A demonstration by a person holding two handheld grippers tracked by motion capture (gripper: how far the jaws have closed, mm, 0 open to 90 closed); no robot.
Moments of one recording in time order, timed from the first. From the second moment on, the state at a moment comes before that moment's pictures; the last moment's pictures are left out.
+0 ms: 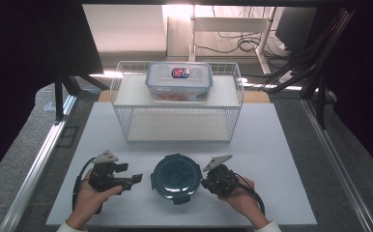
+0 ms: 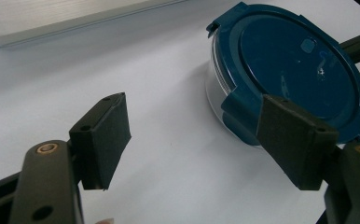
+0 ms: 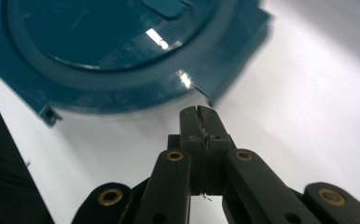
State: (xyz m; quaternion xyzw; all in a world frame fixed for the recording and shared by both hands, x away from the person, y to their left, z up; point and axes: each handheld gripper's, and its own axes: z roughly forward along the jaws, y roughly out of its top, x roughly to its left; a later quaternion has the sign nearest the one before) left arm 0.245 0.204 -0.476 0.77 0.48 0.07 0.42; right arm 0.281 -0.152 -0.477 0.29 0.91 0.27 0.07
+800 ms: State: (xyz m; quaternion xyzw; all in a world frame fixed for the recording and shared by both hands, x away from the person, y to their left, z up) left arm 0.244 0.205 -0.471 0.74 0.51 0.06 0.43; right arm 0.290 -0.197 -0.455 0.39 0.82 0.41 0.04
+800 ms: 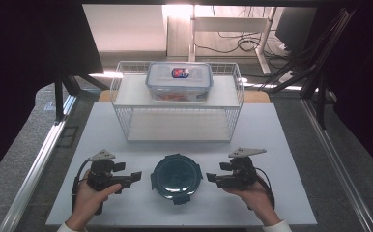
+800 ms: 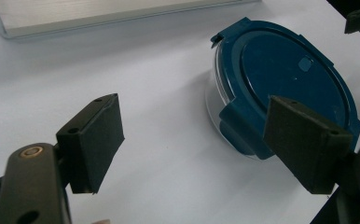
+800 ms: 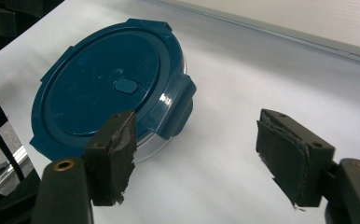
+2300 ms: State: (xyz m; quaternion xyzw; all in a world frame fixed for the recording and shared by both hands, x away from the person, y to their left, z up) left arm 0.262 0.166 -0.492 0.70 0.55 -0.05 0.45; right arm 0.320 -0.174 -0.470 0.42 0.80 0.42 -0.05
